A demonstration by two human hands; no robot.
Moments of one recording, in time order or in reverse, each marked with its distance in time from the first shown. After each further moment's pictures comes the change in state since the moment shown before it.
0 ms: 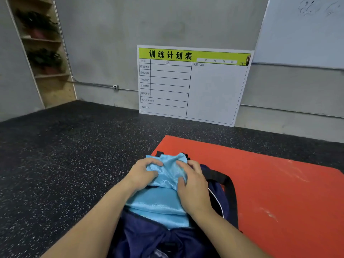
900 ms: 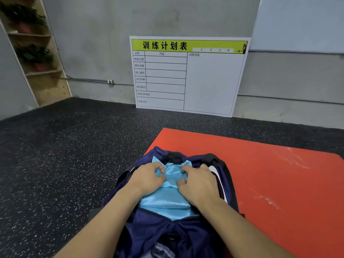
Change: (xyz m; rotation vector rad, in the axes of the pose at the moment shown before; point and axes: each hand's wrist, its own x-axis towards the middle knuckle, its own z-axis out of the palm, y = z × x) left_hand -0.006 -0.008 0.034 0.476 -0.070 0.018; right_hand 0.002 0.016 -0.009 -0.472 -0.244 0.187
